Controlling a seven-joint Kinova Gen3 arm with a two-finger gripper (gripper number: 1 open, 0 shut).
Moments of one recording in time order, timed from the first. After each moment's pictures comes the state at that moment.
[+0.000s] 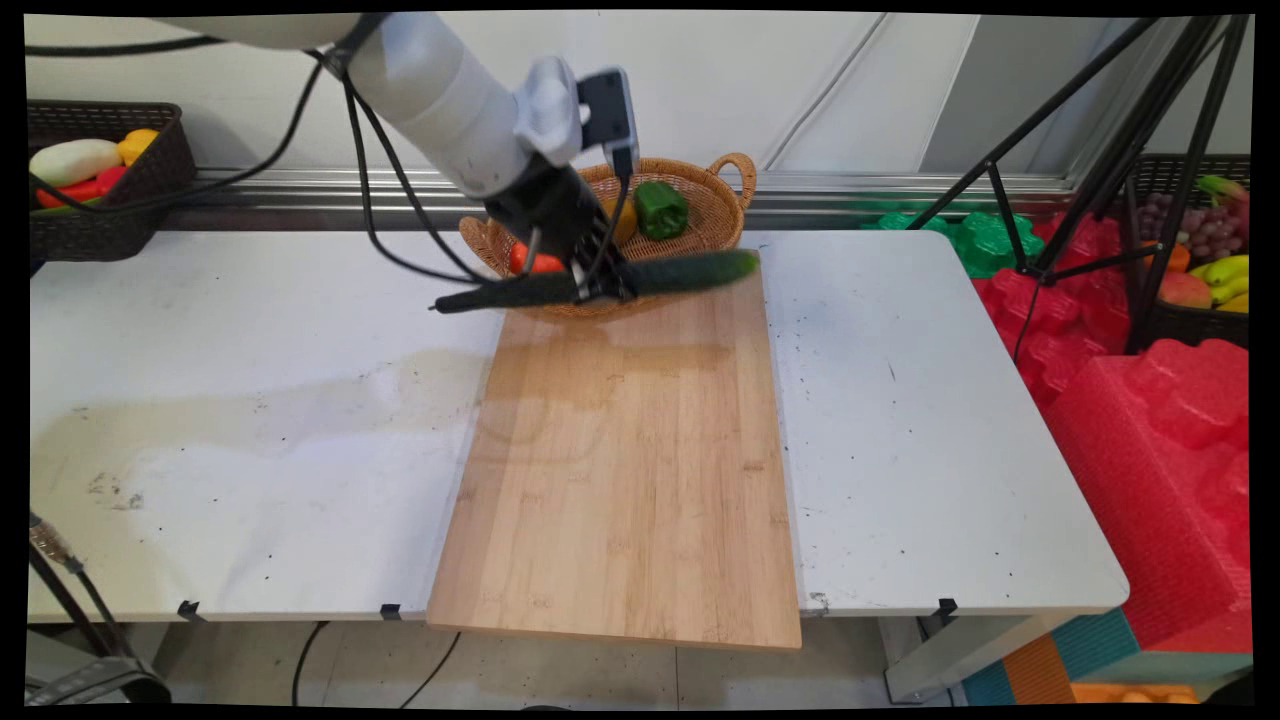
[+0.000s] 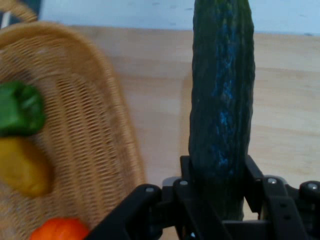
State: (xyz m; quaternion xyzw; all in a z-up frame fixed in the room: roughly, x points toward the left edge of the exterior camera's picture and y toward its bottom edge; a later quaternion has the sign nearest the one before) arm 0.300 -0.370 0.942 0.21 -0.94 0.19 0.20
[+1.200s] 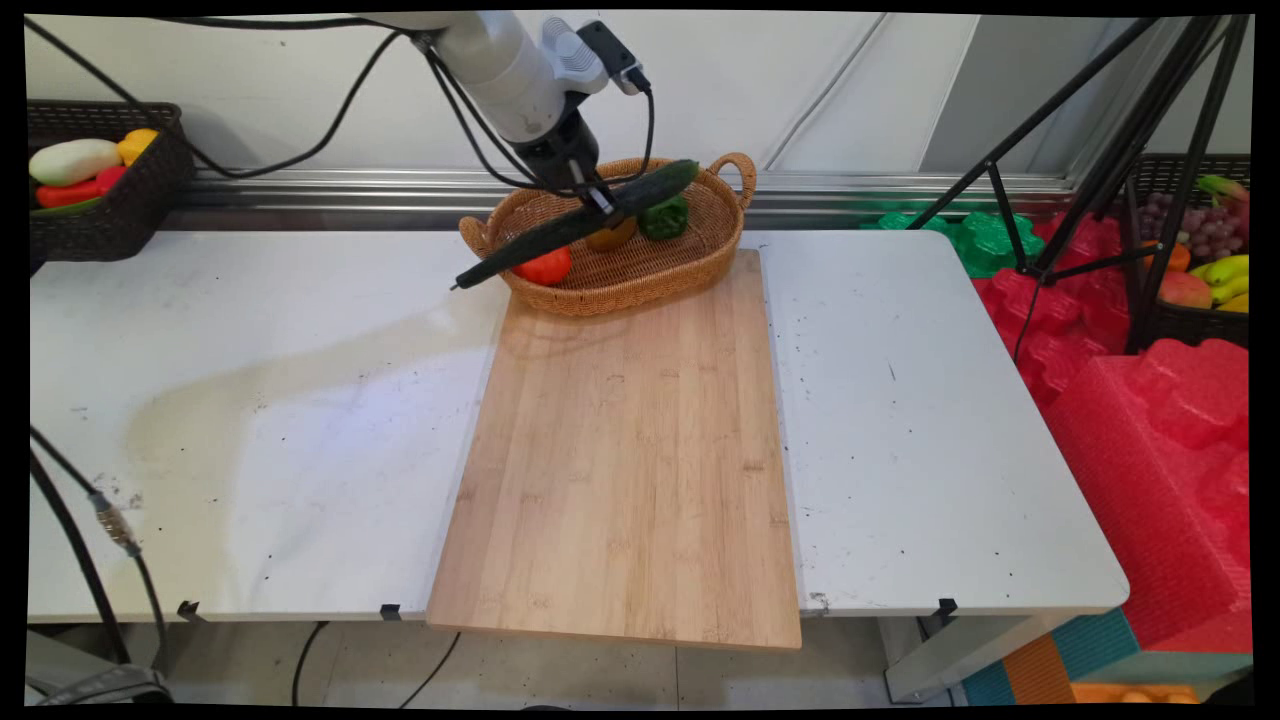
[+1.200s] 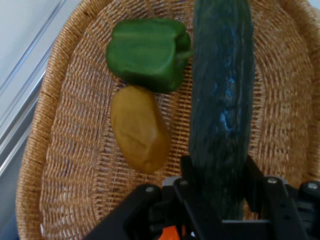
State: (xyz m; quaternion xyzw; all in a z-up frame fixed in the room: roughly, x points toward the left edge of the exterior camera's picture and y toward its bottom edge) arm 0.336 -0.499 0.908 0.43 -0.86 0.22 0.18
